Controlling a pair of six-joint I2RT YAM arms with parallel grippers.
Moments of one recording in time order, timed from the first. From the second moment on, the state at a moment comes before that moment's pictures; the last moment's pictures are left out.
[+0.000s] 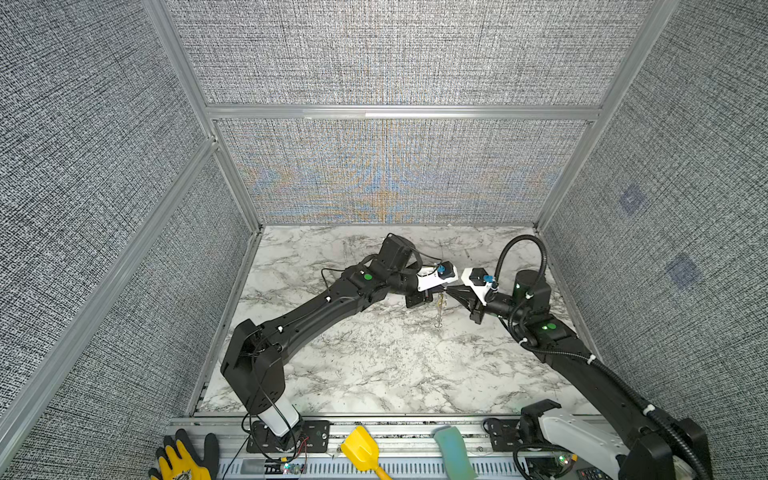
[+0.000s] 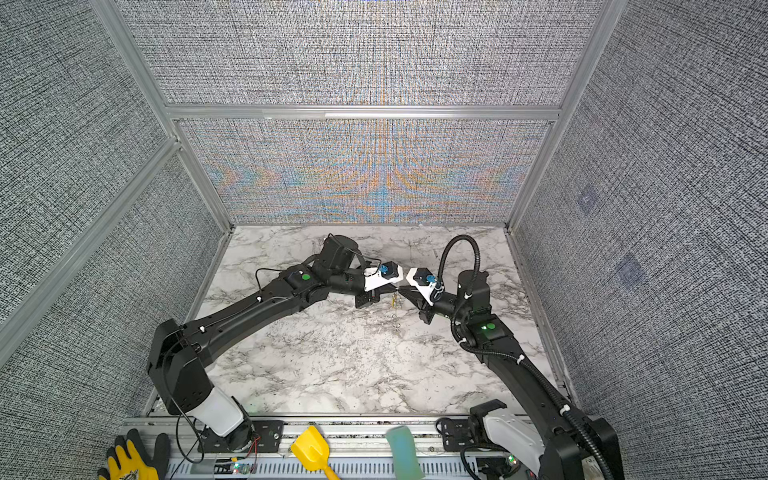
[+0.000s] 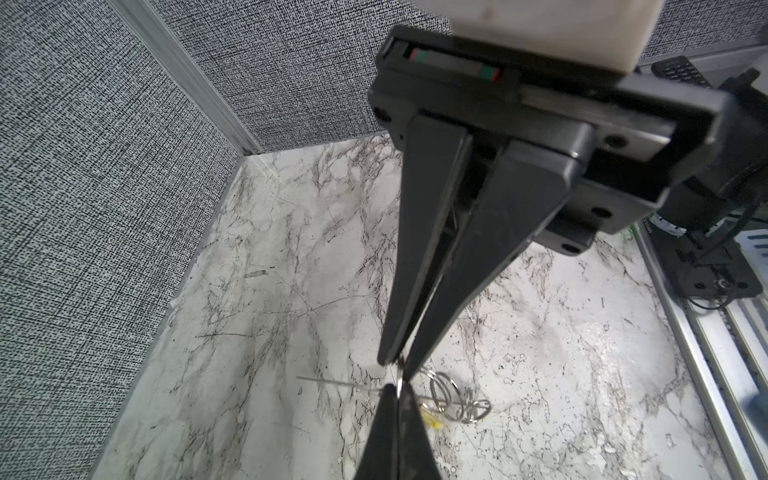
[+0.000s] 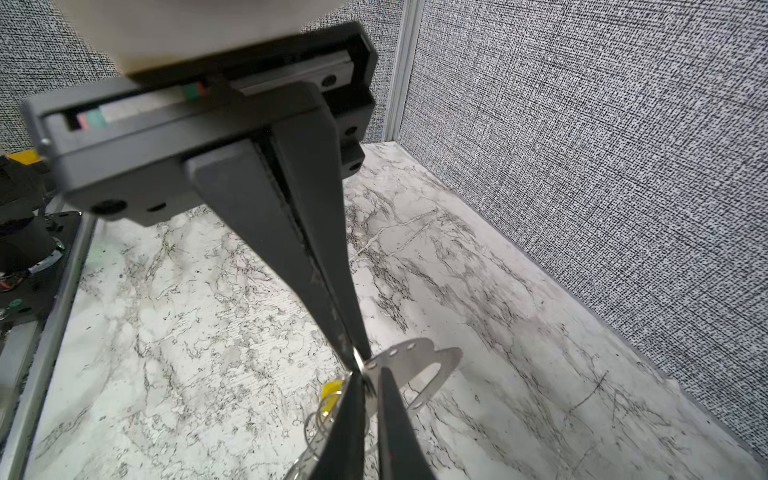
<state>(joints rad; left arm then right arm) -0.82 1.64 1.42 -0.39 0.51 0.61 0.30 1.03 0.68 0.07 -0.72 -0.36</state>
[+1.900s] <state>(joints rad) -0.72 1.48 1.05 0.02 0.58 0.38 0.46 0.95 0.63 0.11 -0.47 -0.20</state>
